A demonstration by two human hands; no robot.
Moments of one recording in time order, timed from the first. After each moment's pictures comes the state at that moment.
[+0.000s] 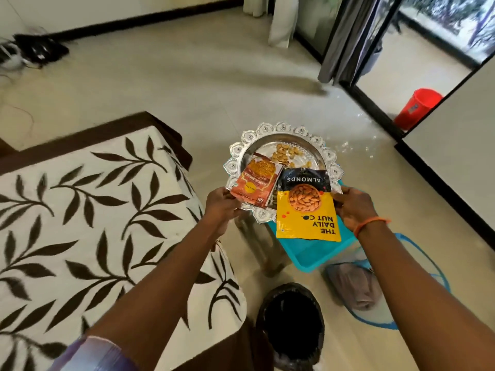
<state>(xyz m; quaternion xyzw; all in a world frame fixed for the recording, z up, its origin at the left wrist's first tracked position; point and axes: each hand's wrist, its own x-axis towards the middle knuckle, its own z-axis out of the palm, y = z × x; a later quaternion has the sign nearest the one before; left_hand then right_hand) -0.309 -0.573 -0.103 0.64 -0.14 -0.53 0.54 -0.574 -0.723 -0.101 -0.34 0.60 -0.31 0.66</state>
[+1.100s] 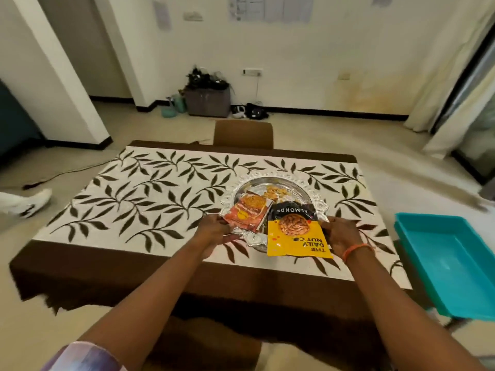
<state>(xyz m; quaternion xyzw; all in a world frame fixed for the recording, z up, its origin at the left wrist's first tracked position) -0.174 0.106 0.056 0.65 -0.05 -0.33 0.68 -0.316 -0.175 0.039 -0.55 0.40 -0.14 0.72</state>
